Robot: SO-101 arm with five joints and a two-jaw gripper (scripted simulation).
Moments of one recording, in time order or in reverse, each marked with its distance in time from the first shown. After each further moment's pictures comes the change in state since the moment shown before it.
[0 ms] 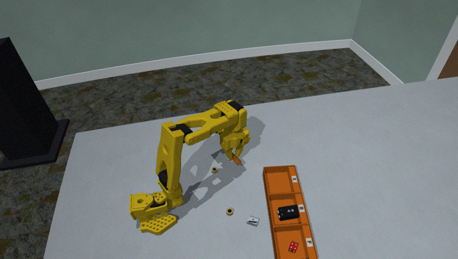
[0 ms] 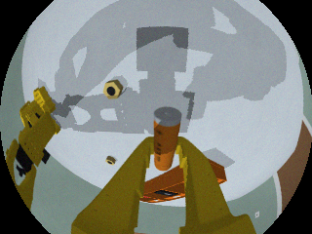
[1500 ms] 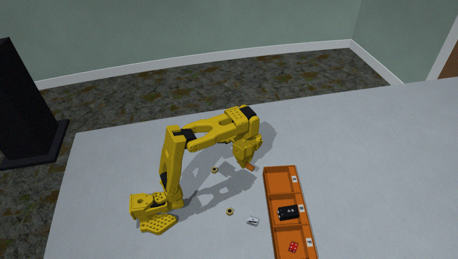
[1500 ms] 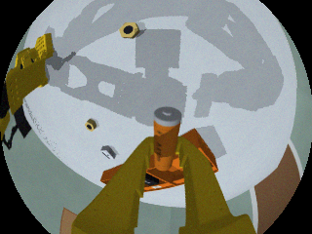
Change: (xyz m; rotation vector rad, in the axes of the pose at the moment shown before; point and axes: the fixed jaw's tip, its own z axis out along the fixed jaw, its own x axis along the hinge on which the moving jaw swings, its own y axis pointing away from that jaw) arm 0.047 -0.003 -0.013 0.027 -0.003 -0.260
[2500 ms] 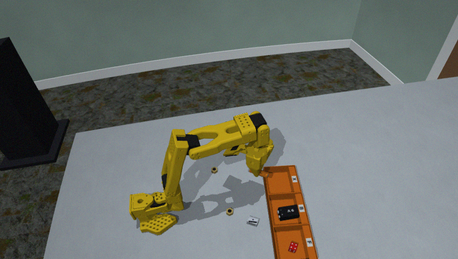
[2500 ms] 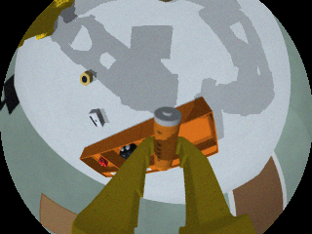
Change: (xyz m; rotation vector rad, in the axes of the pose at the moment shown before) arm 0.046 0.009 -0.013 0.056 0.040 -0.218
